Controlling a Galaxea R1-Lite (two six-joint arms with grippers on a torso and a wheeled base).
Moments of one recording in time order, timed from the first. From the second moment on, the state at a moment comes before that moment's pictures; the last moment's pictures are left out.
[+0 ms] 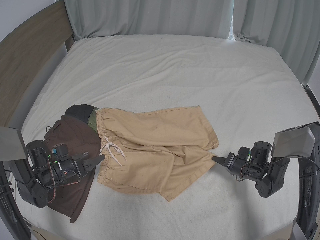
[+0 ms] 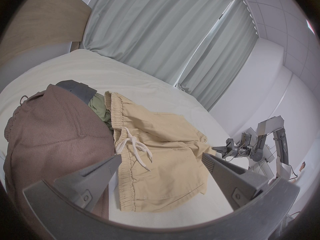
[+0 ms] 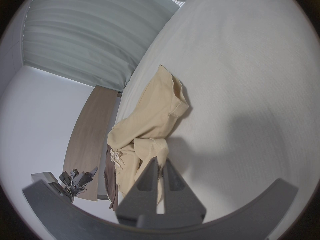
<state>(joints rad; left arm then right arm) -0.01 2.09 -0.27 -1.55 -0.60 -0.23 0.22 2.42 -0.57 -1.53 0.47 0.81</state>
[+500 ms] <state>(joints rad) 0.00 2.09 -0.27 -1.55 -0.60 -0.23 0.15 2.44 -0.64 -1.53 0.47 0.80</state>
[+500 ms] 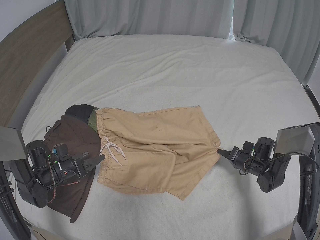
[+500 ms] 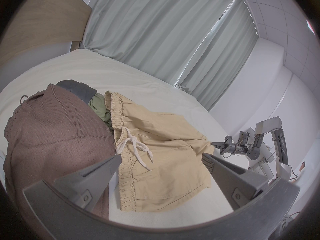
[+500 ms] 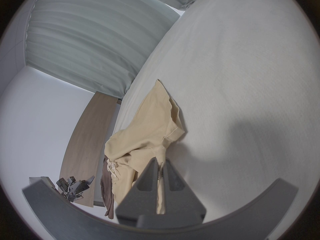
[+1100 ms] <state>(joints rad) 0.00 2.09 -0.27 -1.55 -0.60 -0.23 0.14 2.47 -0.69 -1.54 0.46 0.78</state>
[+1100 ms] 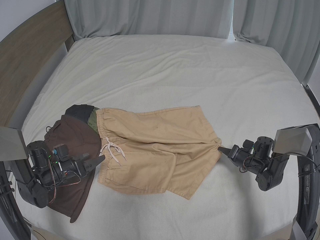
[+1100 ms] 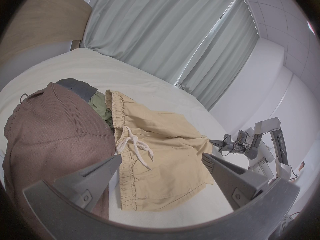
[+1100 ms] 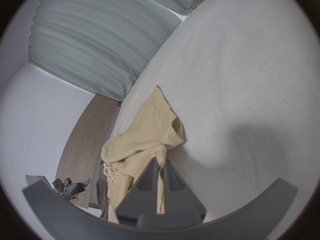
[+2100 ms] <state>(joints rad) 0.00 2.10 -0.27 -1.55 -0.60 -0.23 0.34 2.47 -0.49 -1.54 0.47 0.64</state>
